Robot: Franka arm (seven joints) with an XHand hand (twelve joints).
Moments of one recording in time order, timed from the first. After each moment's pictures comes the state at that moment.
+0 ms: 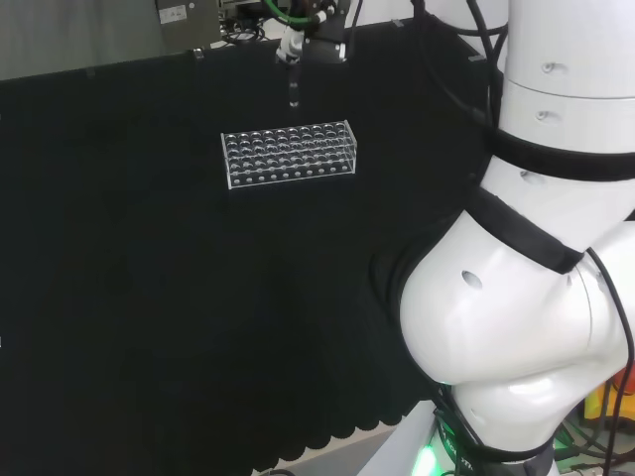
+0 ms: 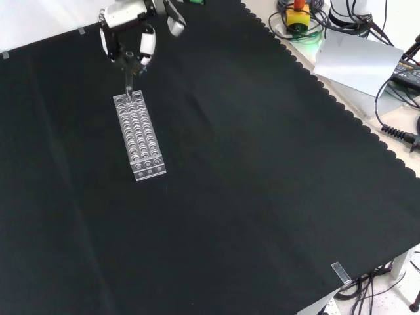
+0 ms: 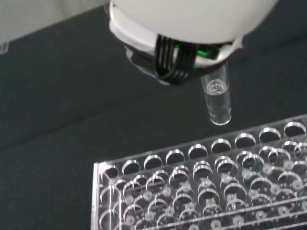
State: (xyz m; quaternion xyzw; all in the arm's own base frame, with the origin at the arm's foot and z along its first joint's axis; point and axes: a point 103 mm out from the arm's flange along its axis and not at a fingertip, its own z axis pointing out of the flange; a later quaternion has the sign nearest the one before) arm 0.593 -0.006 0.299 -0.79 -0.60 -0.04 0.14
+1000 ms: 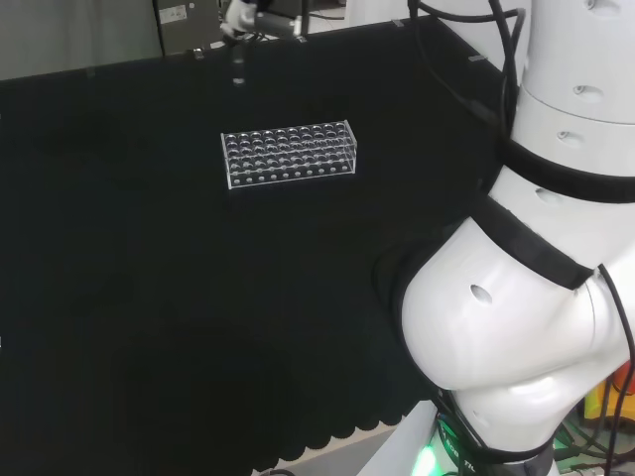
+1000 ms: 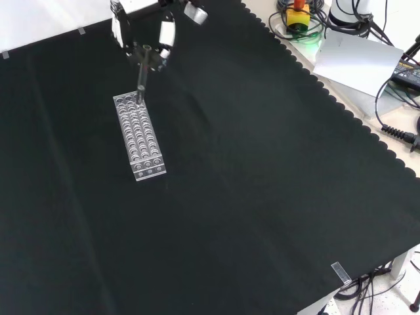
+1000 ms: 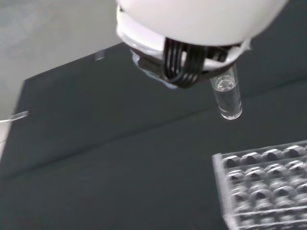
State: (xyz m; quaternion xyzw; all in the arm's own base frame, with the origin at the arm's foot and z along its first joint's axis) arm 0.574 0.090 0.355 -0.74 -0.65 -0.08 0.16
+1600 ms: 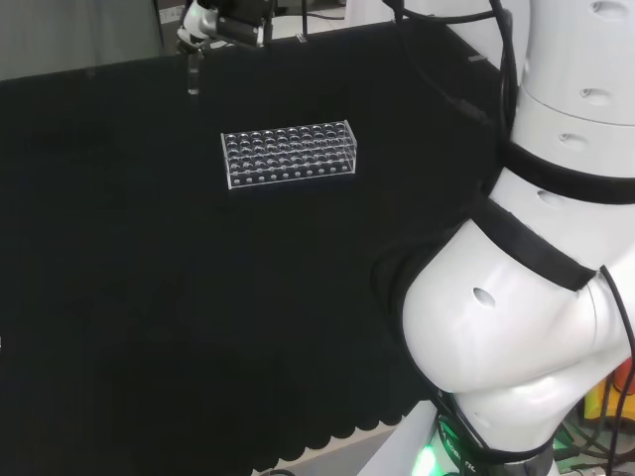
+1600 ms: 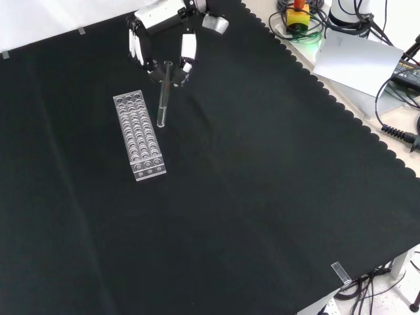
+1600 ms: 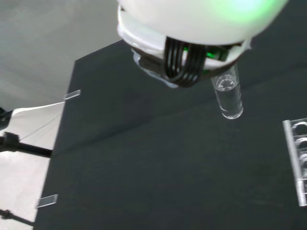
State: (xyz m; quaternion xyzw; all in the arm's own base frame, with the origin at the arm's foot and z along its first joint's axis) arm 0.560 0.135 0.358 -0.72 -0.66 -0.10 0.20
